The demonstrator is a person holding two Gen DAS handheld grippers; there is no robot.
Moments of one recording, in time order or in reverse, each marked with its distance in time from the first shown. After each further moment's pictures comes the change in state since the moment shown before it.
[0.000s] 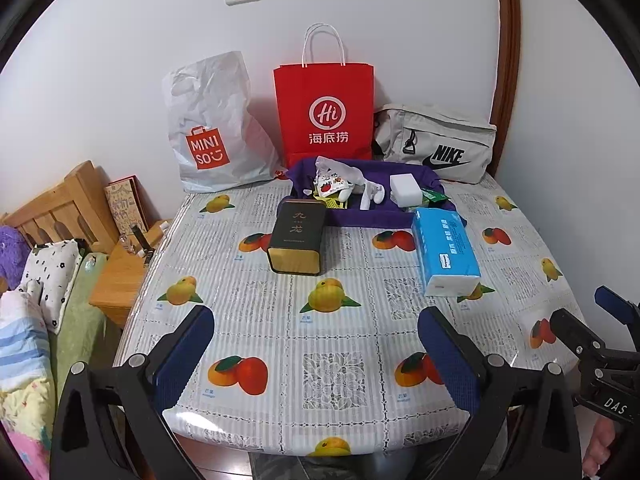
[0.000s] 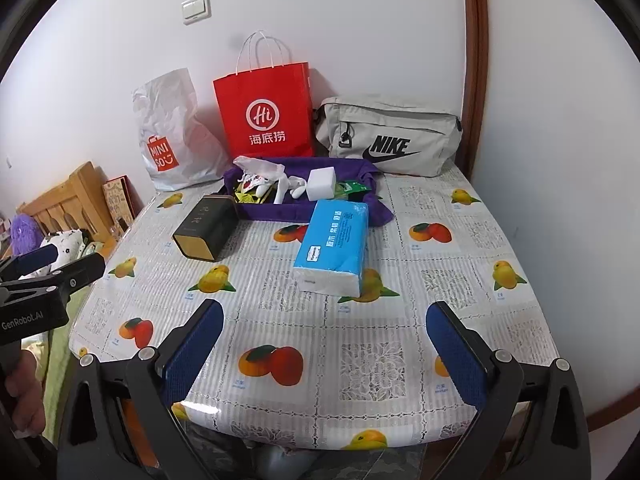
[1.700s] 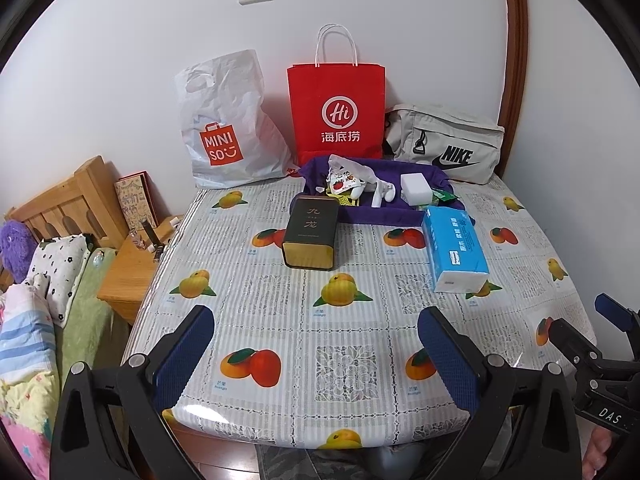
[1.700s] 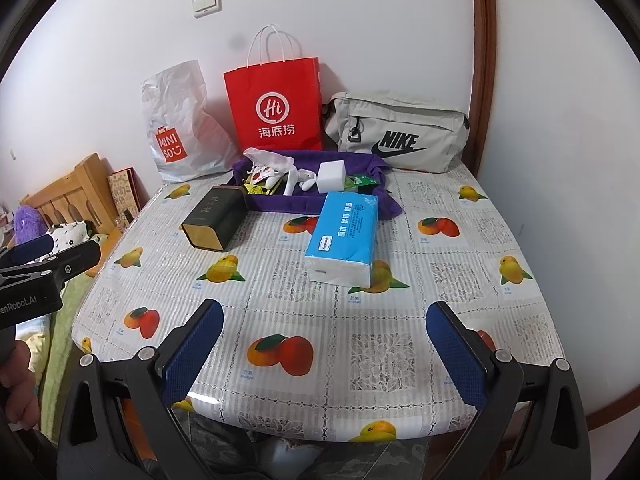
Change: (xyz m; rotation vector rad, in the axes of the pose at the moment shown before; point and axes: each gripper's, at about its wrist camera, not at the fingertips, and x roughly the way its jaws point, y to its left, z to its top) left arm -0.007 0.010 -0.003 -0.010 0.007 0.026; right arm -0.003 0.009 -0.009 -0.017 0.011 0.015
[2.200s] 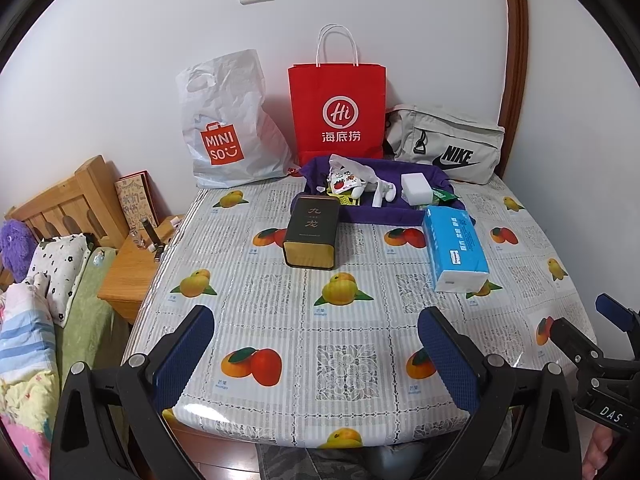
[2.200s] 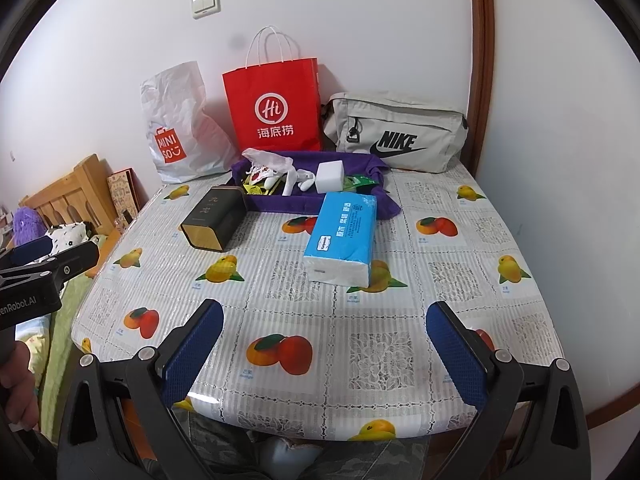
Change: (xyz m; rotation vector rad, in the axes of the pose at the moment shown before) left arm 0.000 0.001 -0.001 -0.001 0.001 -0.002; right arm -0.002 -0.001 -0.001 0.000 0.000 -0.003
